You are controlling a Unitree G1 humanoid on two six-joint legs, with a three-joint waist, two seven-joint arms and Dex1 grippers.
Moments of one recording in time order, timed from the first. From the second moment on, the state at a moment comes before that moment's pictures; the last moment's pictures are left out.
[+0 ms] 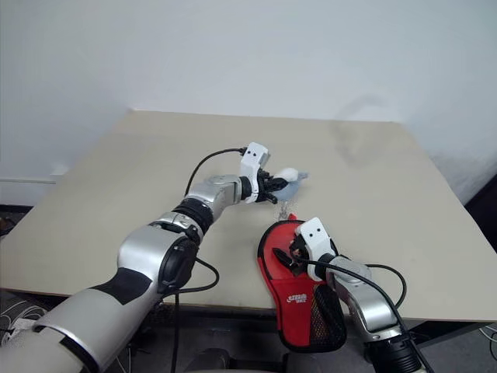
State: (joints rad) left arm -1.23 -0.09 0.10 1.37 -0.06 0.17 -0.65; right arm -0.05 -0.38 0.19 -0.24 0.20 0.61 0.47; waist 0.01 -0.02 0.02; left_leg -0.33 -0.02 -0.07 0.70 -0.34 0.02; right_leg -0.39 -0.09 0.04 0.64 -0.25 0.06
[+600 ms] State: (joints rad) left arm -1.19 -0.09 0.01 1.29 -0.02 0.21 -1.09; right arm -0.05 -0.37 0.19 -0.24 0.20 0.61 0.48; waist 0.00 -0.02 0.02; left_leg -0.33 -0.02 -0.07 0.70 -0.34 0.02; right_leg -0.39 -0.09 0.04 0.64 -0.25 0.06
